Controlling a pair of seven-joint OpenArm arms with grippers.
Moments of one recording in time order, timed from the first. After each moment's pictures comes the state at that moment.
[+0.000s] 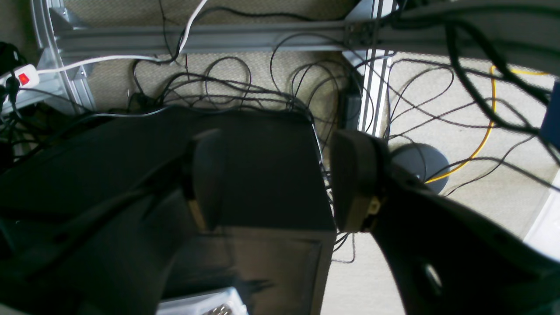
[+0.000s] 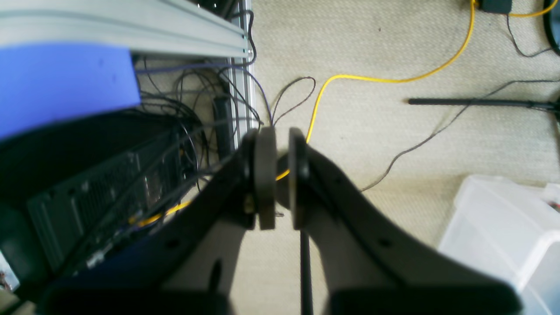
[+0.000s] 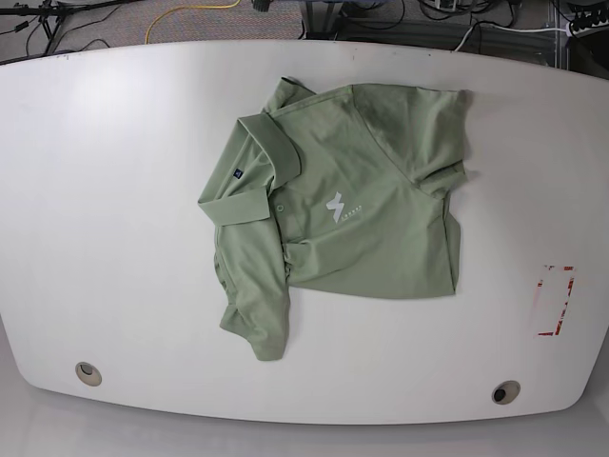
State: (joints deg) left arm 34.2 -4.5 -9.3 47.9 4.7 -7.0 -2.7; right arm -41.6 2.4 4.8 49.4 0.7 9.8 10.5
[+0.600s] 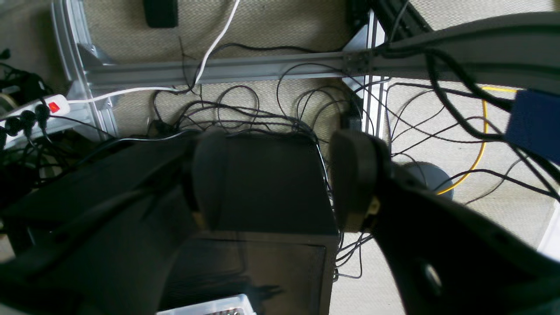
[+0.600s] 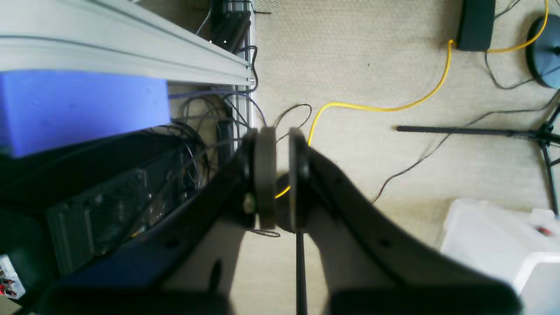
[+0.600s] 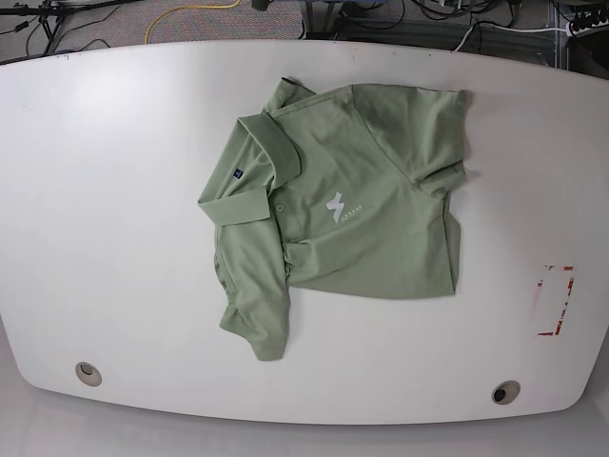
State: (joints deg) left arm 42.0 -4.0 -9.5 61.5 4.7 -7.0 -2.6; right arm -48.8 2.3 4.9 62.5 0.7 9.8 10.6
